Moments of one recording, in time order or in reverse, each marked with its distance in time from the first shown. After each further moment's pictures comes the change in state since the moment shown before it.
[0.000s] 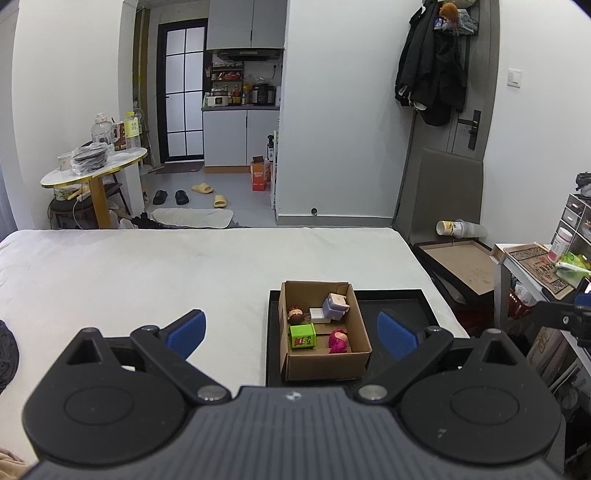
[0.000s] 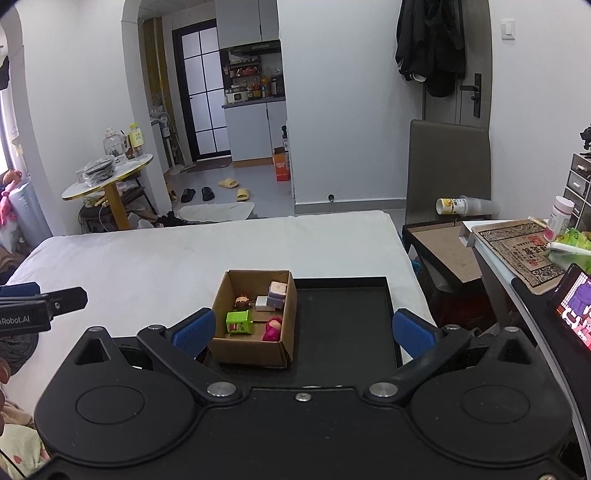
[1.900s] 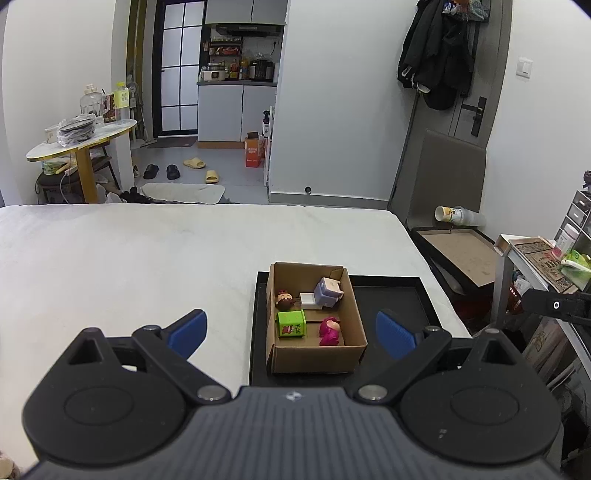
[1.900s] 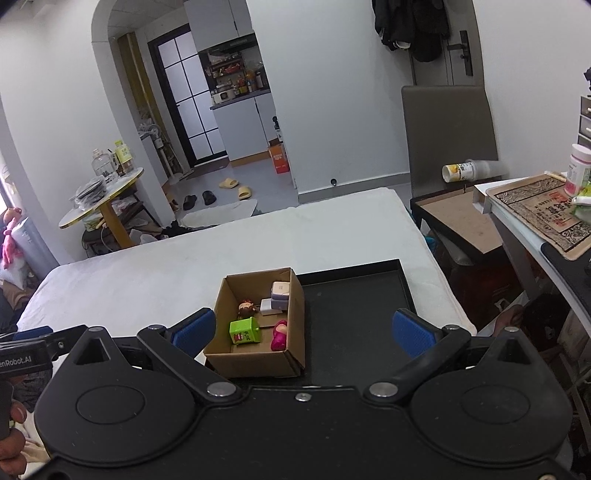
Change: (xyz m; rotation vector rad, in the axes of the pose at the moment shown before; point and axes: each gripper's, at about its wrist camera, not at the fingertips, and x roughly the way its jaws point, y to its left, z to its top) left arm 0.048 -0.004 -0.002 -0.040 0.074 -0.028; right arm 0.053 -0.031 0.003 0.141 0.038 0.055
